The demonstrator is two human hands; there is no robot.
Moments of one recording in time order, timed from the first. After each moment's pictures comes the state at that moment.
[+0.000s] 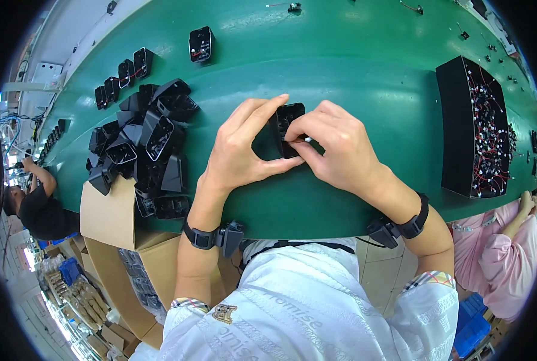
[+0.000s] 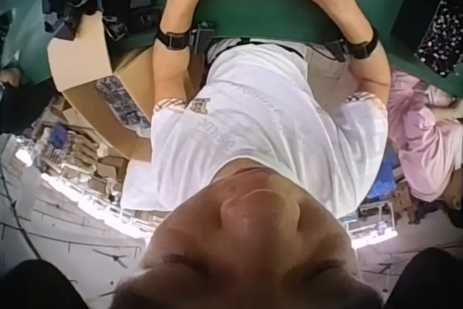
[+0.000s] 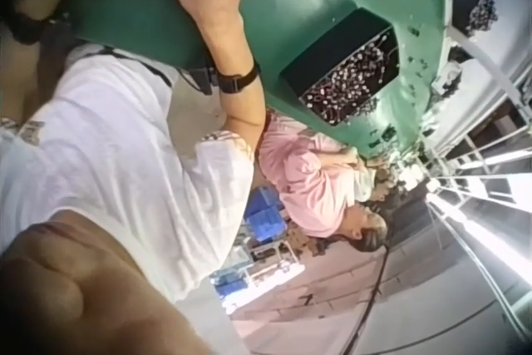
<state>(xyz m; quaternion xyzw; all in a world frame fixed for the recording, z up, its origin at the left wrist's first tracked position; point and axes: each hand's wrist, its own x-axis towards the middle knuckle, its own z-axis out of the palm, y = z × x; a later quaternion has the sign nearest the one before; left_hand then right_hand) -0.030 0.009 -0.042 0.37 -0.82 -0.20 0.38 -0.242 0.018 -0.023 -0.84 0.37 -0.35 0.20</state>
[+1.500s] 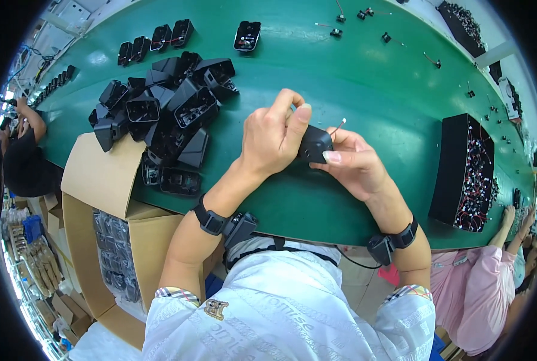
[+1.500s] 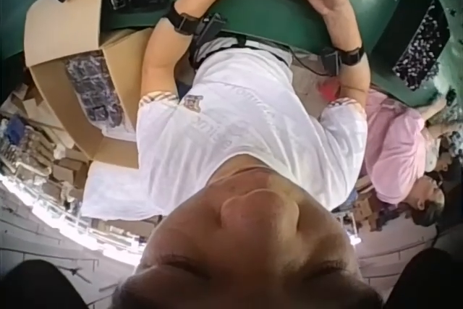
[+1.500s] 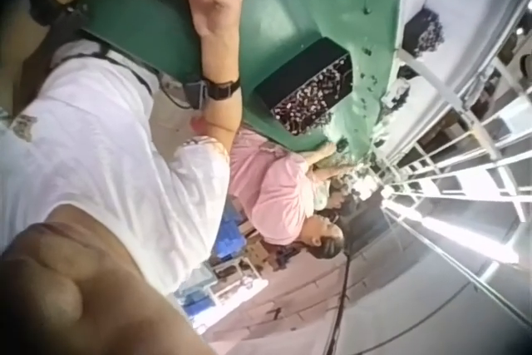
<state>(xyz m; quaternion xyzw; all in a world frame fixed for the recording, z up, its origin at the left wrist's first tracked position) -0.033 0.019 -0.041 0.52 -0.67 -0.21 0.48 -0.241 0.017 -0.032 -0.34 0.28 -0.30 0.85</state>
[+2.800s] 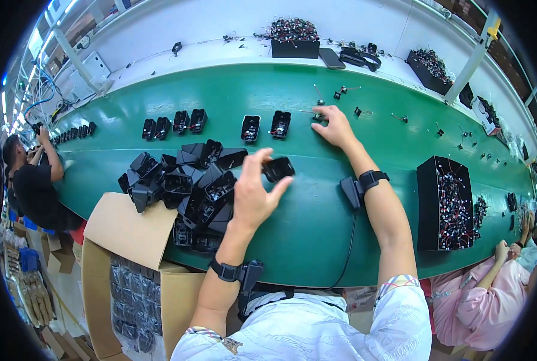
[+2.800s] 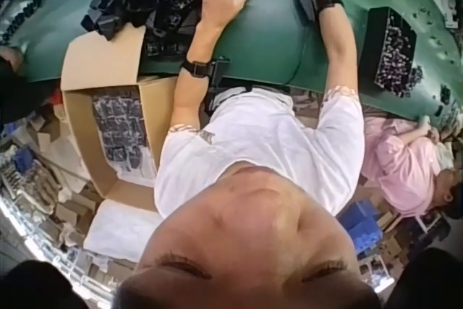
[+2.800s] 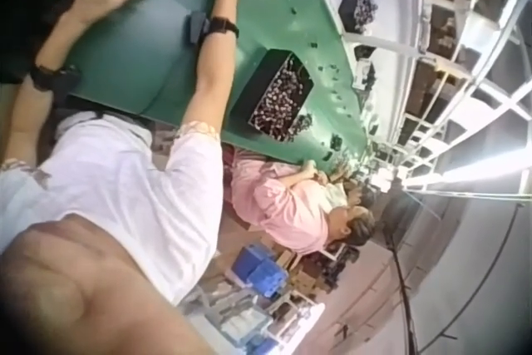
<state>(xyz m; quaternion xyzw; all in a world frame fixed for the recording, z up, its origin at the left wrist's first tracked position) 0.011 0.012 -0.012 0.52 -0.67 -0.10 0.52 -0.213 -0.208 -0.059 -0.80 0.47 -0.33 0.16</state>
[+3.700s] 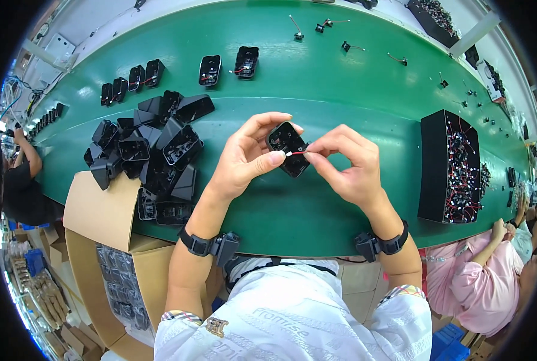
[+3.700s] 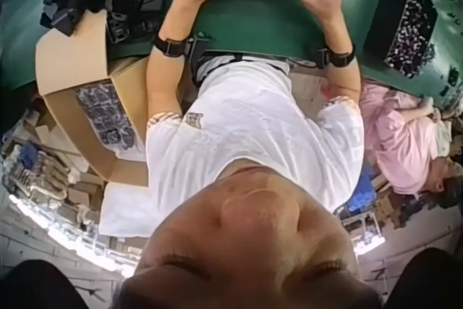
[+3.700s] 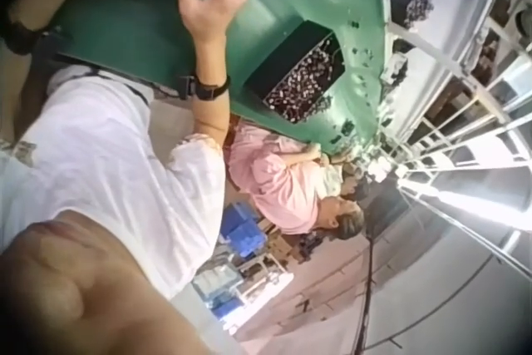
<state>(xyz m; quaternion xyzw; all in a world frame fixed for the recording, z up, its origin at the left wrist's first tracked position) -0.012 0.009 -0.026 0.21 -0.47 -0.69 0.50 -0.243 0.007 0.002 -0.78 0.36 -0.42 0.29</state>
